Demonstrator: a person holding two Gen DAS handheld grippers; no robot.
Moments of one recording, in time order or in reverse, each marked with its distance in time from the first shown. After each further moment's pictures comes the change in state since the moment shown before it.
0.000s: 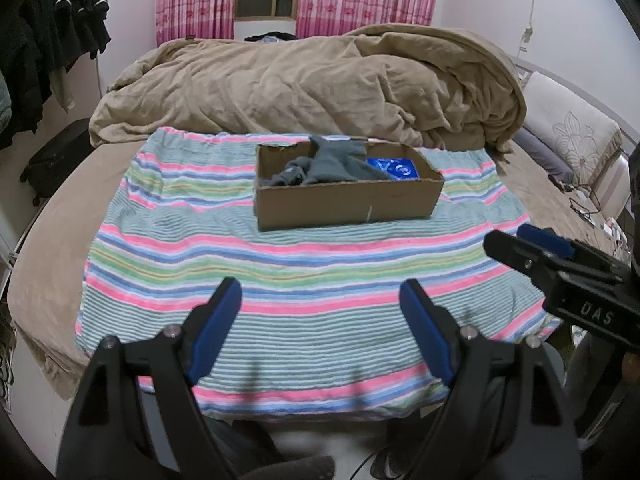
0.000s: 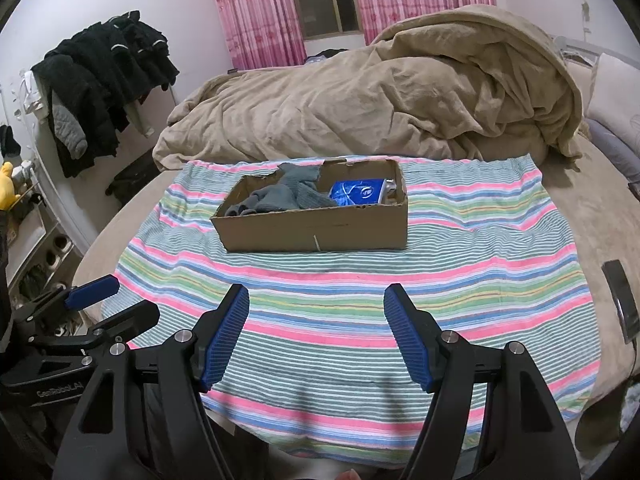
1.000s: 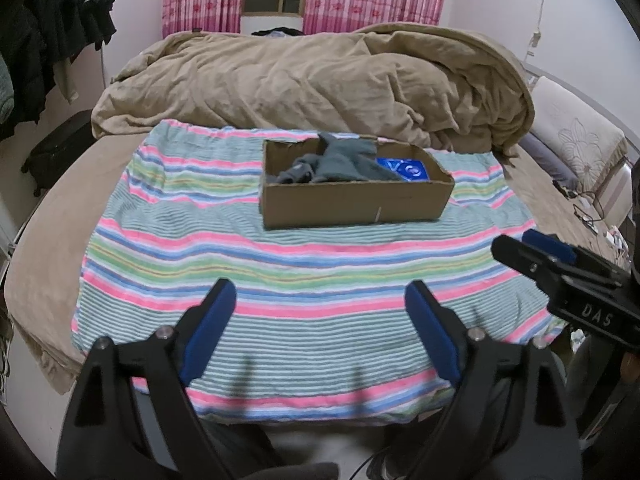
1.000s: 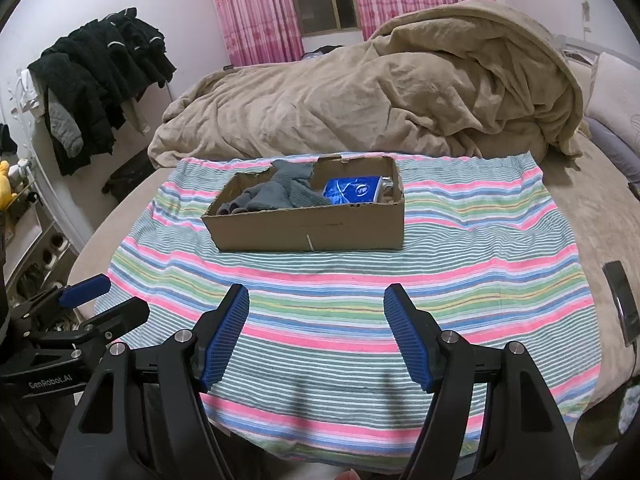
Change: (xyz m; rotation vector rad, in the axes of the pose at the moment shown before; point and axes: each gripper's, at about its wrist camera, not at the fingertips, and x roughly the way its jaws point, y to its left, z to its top) left arm 0.011 0.008 0.003 -0.031 0.009 0.005; right arm 0.005 -0.006 0.001 0.003 0.006 0.000
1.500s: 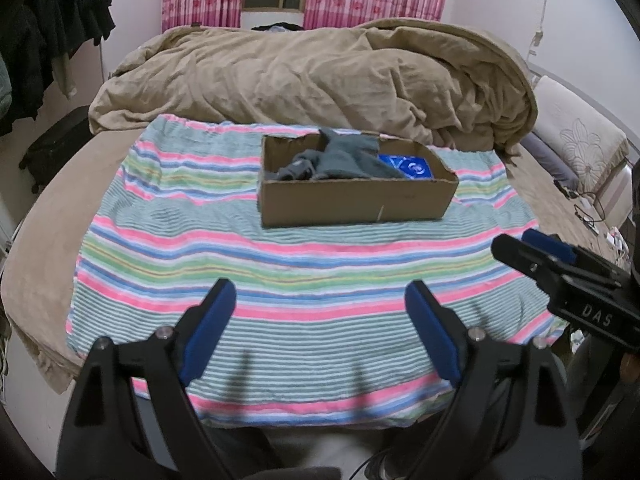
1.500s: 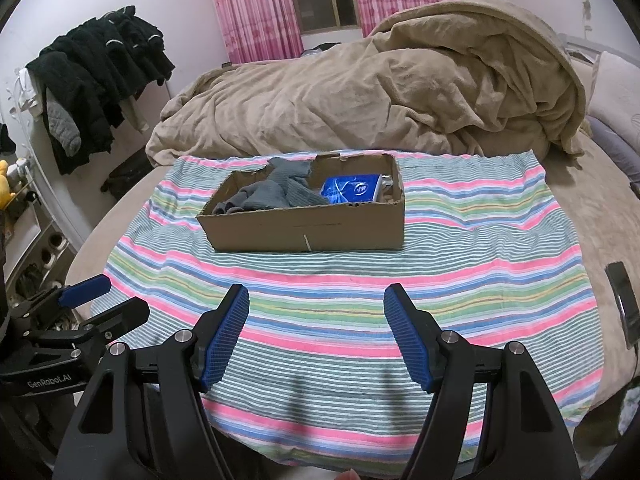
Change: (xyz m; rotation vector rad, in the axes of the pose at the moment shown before) left arm 0.014 0.002 0.003 -0.008 0.017 -0.003; right arm 0.010 -0.006 0.000 0.001 0.011 0.000
